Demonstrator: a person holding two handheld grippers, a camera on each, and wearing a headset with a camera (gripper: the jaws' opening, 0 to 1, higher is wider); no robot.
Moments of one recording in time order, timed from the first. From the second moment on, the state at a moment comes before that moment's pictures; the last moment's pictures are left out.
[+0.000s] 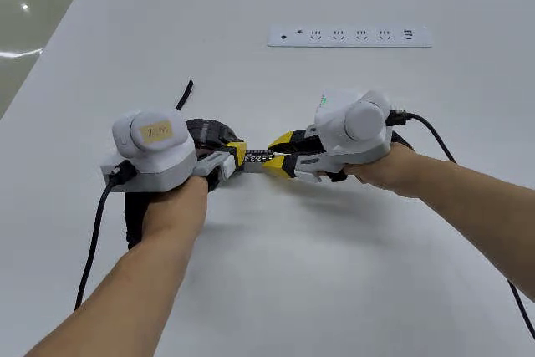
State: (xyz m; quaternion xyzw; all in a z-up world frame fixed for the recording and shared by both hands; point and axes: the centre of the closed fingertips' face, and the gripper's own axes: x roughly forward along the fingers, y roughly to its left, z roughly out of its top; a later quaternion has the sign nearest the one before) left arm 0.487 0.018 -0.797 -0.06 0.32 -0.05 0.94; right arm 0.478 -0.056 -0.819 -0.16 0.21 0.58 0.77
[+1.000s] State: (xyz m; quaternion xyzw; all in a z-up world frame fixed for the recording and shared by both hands) left arm 0.486 0.014 -0.797 -0.04 0.32 -0.05 0.95; right arm 0.480 -0.037 -0.826 -0.17 0.21 0.58 0.77
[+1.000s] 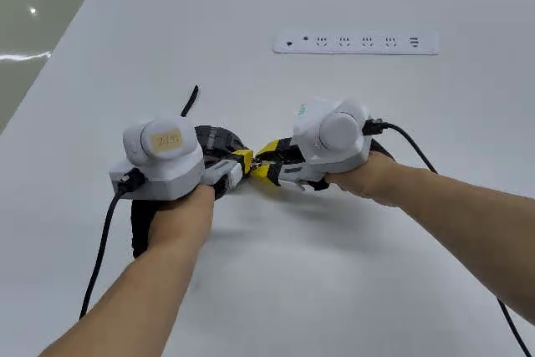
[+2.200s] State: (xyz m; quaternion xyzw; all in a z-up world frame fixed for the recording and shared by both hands) left arm 0.488 0.018 -0.792 -0.01 0.32 -0.08 0.94; right arm 0.483 -0.052 -0.812 -0.17 0.21 0.56 0.79
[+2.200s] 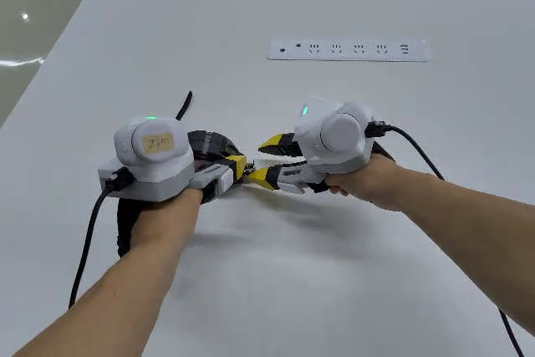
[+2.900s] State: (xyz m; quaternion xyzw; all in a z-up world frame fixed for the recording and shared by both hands) left arm 0.480 0.015 -0.778 0.03 0.29 -0.19 0.94; right arm 0.474 -0.117 -0.790 -0.15 0.21 0.50 0.82
